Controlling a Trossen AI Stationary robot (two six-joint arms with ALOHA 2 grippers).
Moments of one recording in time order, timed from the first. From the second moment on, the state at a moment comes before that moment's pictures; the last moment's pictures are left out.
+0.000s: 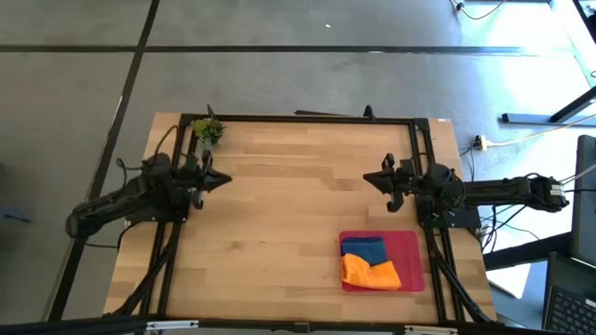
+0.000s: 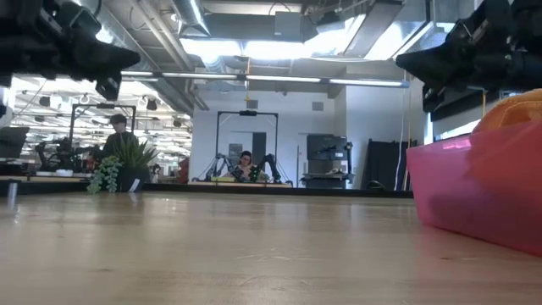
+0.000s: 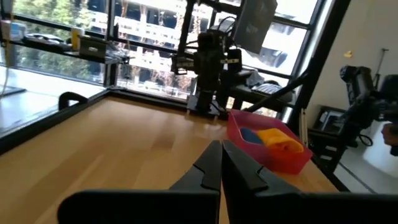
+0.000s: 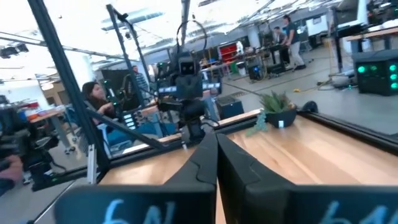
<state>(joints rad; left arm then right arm) 0.45 0.00 0.10 -0.06 0.42 -0.24 -0.17 0.62 0.01 0.79 -0.08 0.31</state>
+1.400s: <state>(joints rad) 0.45 0.02 0.01 0.07 0.32 -0.25 -0.21 0.62 0.01 0.53 0.22 0.41</state>
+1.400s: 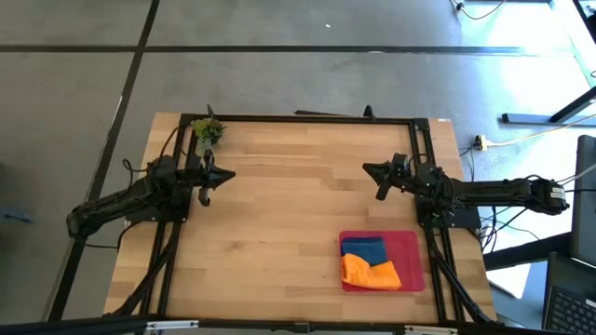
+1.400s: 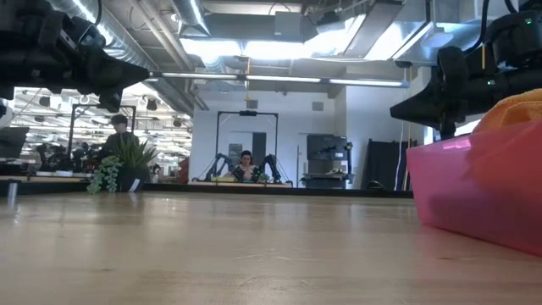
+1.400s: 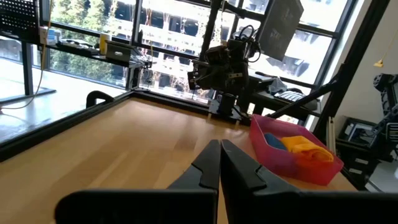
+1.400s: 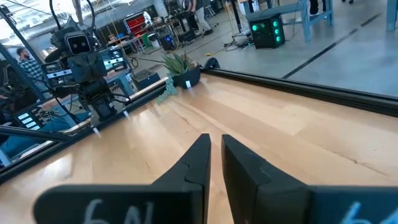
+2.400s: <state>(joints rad) 0.45 0.02 0.01 0.07 0.32 -0.25 -0.21 0.31 0.01 0.49 0.22 0.41</state>
